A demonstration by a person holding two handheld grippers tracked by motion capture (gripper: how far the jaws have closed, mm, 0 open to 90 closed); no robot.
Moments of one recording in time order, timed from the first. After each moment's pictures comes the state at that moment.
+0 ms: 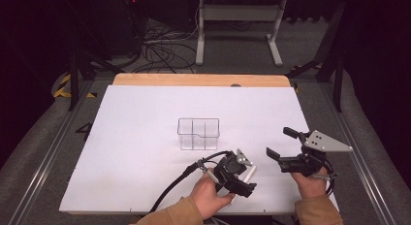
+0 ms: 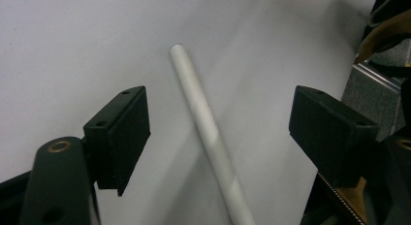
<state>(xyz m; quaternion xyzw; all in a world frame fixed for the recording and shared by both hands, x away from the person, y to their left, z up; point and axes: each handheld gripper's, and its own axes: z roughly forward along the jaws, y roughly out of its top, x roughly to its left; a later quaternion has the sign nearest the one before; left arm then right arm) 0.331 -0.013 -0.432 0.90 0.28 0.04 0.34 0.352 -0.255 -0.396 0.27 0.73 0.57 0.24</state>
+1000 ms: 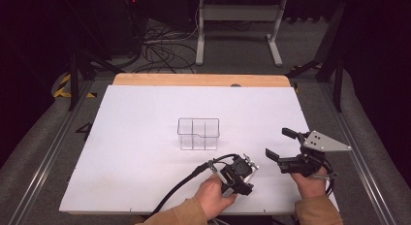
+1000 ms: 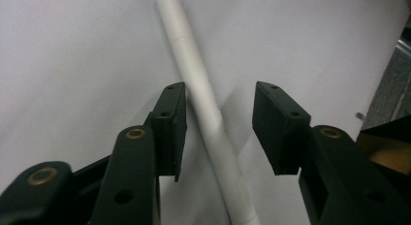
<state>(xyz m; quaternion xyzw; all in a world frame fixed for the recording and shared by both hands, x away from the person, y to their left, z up) 0.339 -0.035 -0.451 0.92 0.29 0.02 0.25 0.352 -0.254 -0.397 0.27 0.74 0.57 0.23</state>
